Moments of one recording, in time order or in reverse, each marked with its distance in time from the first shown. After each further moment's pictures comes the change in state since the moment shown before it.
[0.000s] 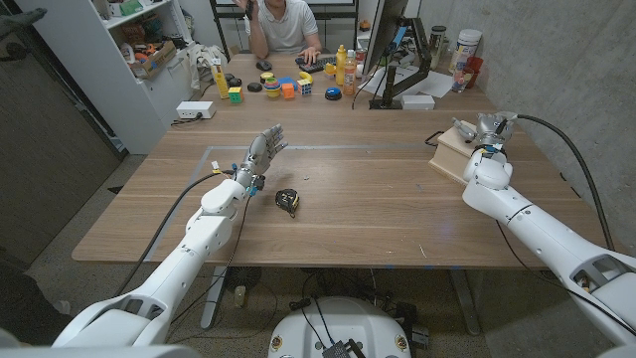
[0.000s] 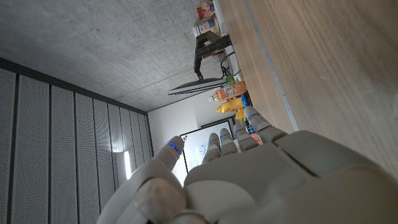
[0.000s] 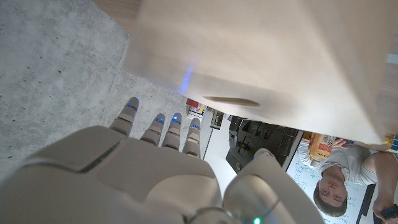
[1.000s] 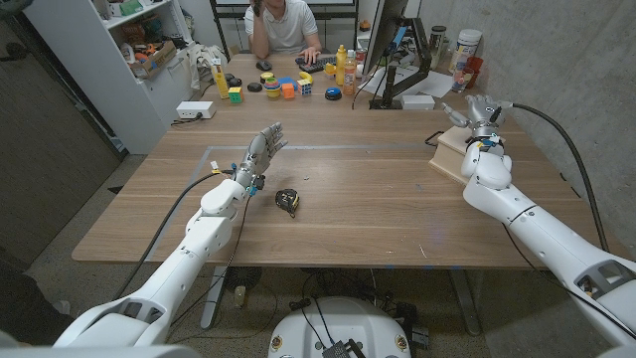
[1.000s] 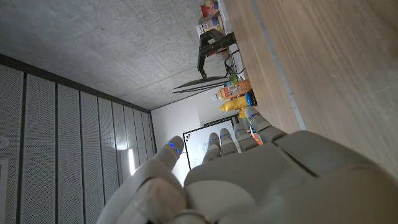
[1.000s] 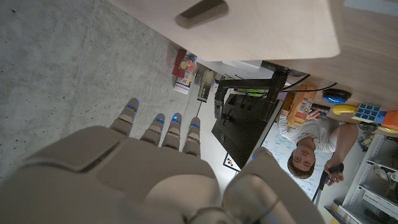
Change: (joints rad) left arm 0.017 0.000 -0.006 -0.028 -0.002 -0.008 0.008; left_hand 0.000 0.000 0.000 0.000 0.000 0.004 0.004 0.000 0.000 0.000 0.000 0.000 0.000 0.000 0.000 0.000 0.000 -0.005 0.005 0.008 0.000; right arm -0.031 0.002 0.041 -0.088 -0.100 0.077 0.010; right_hand 0.000 0.000 0.012 -0.004 0.000 0.014 -0.004 0.000 0.000 0.000 0.000 0.000 0.000 0.002 -0.002 0.000 0.000 -0.011 0.004 0.015 0.000
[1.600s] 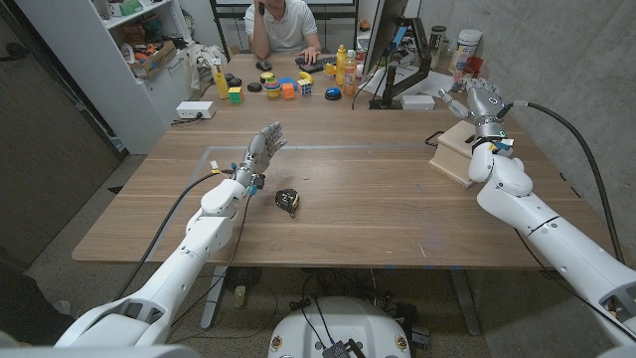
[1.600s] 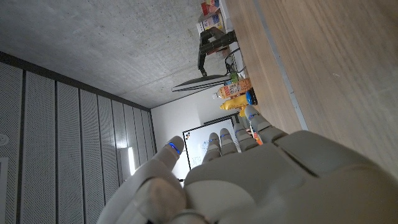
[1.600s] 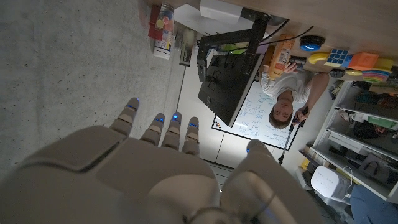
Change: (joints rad) left arm 0.002 -0.006 -0.005 -0.008 0.000 0.003 0.005; left_hand 0.000 0.000 0.000 0.000 0.000 0.000 0.000 0.000 0.000 0.000 0.000 0.000 0.000 -0.001 0.001 0.000 0.000 0.000 0.000 0.007 0.000; right arm -0.103 -0.040 0.094 -0.135 0.057 0.160 -0.117; right_hand 0.054 0.035 0.048 -0.032 0.000 0.000 0.025 0.000 -0.005 0.012 0.004 0.000 0.000 0.000 0.000 0.000 -0.005 -0.004 -0.003 0.025 0.000
